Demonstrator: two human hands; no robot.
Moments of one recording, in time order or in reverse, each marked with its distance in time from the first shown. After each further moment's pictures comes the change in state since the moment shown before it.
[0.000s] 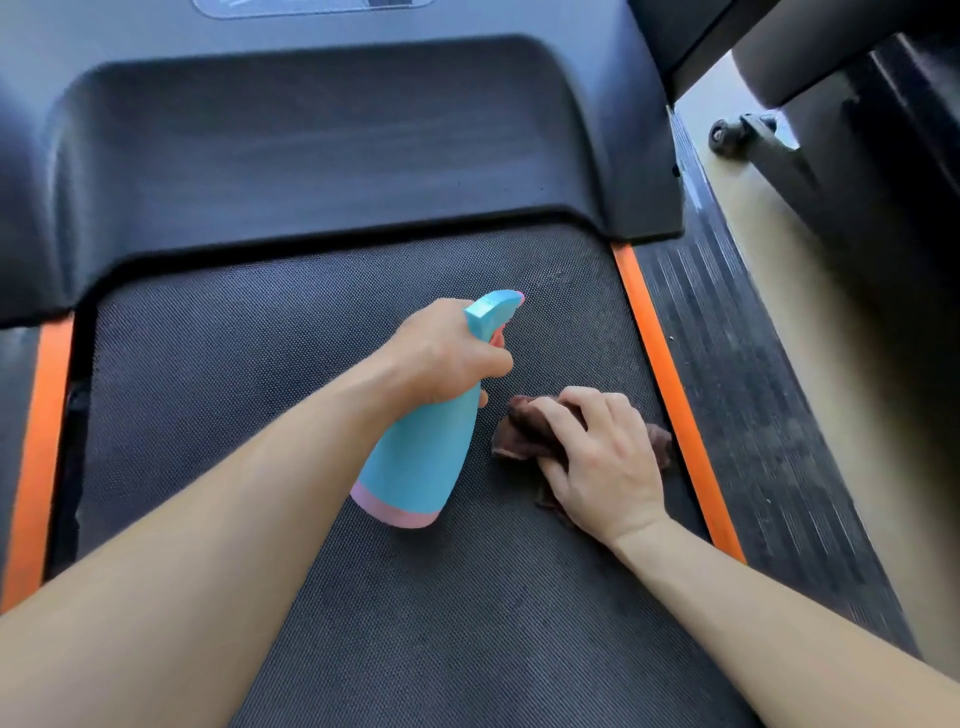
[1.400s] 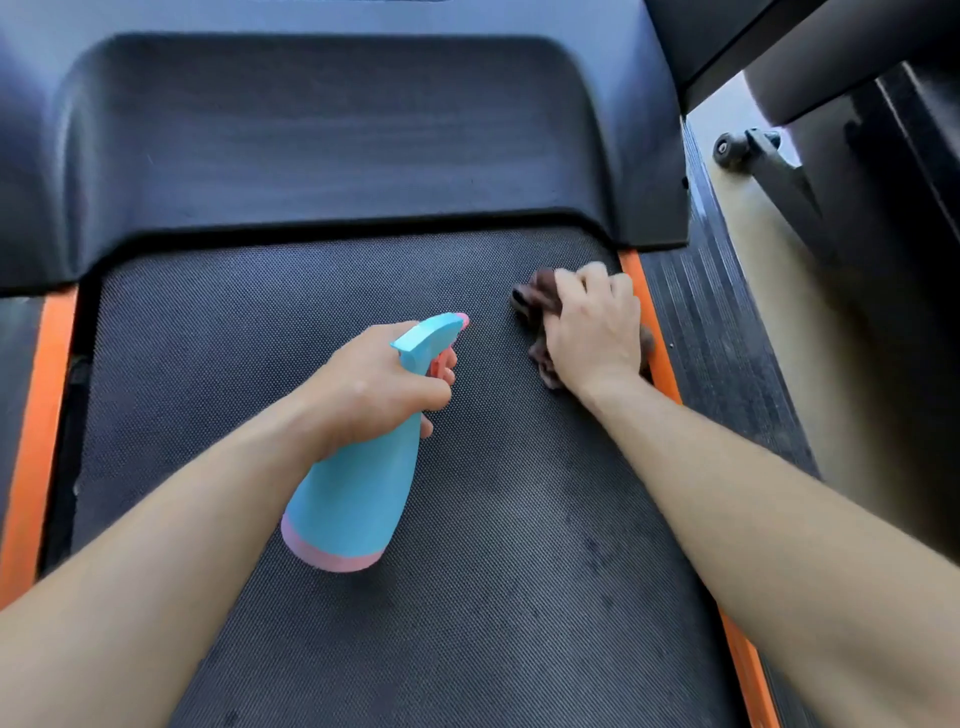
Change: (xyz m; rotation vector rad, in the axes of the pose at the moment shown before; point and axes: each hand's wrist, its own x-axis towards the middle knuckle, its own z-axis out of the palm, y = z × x) left_hand -0.046 -0.033 -0.030 -0.145 0.043 -0.018; right_hand 0.129 0.022 0.009 -0.179 0.053 0.234
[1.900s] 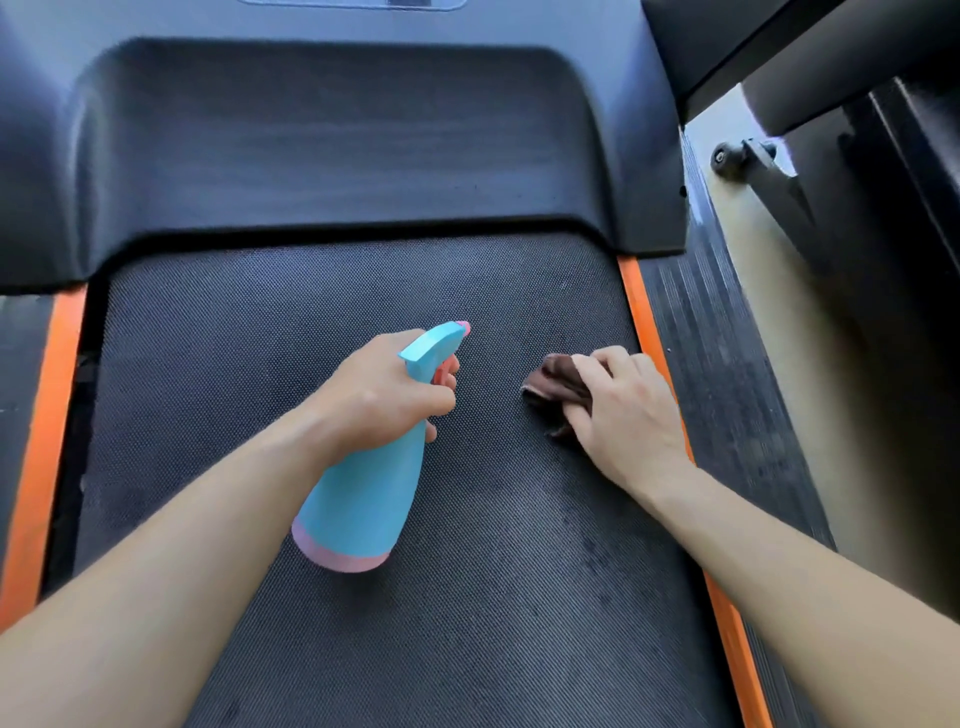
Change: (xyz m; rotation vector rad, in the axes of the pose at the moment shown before) left_hand -0.004 -0.005 0.003 0.016 0.001 0.007; right_hand -0.081 0.027 -0.037 0.021 -0.158 -0.158
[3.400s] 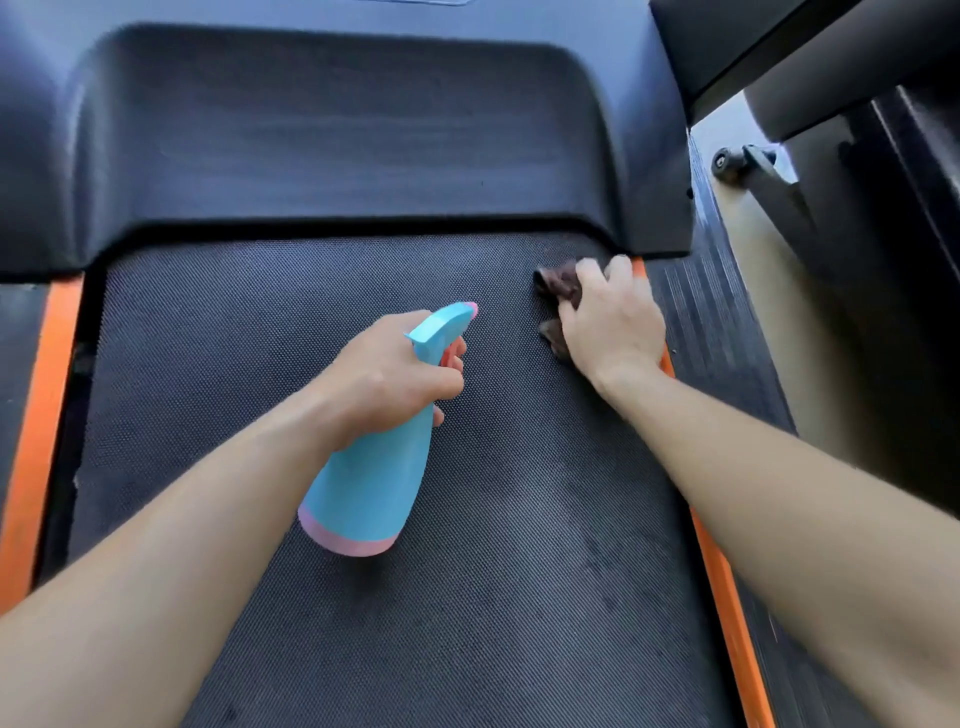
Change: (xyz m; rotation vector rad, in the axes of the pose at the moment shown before) left_hand 0.004 0.004 -0.005 -0.019 0.025 0.001; right_hand 0.089 -0.015 0.001 -0.048 0.046 0.273
